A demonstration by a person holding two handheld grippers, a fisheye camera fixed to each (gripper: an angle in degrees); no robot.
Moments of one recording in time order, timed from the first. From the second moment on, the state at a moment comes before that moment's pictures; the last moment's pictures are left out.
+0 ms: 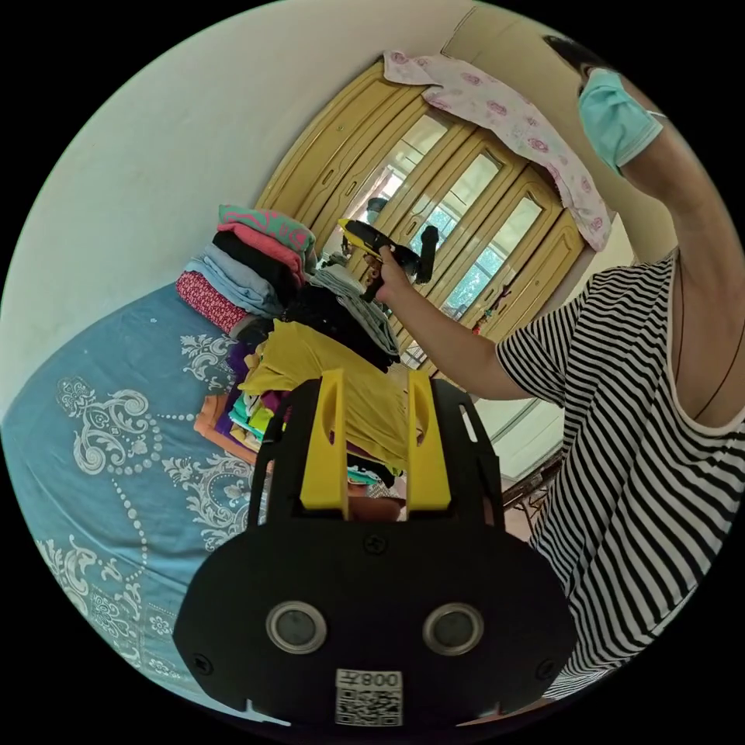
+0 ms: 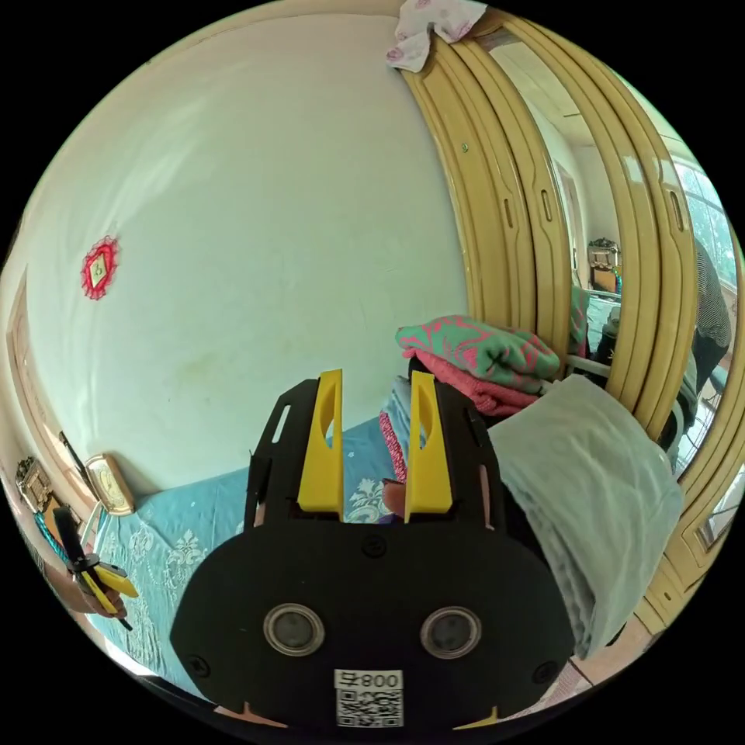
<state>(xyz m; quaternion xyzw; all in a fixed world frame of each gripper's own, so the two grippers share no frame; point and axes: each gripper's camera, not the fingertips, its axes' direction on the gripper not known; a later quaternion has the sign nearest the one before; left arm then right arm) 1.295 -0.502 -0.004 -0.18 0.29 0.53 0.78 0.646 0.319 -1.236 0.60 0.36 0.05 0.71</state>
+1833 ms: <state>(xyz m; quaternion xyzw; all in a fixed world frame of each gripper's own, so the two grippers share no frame) 1.050 -0.660 0.120 -0.05 0.42 0.12 0.90 0.677 -0.088 -0.866 0.00 0.06 0.06 1.00</state>
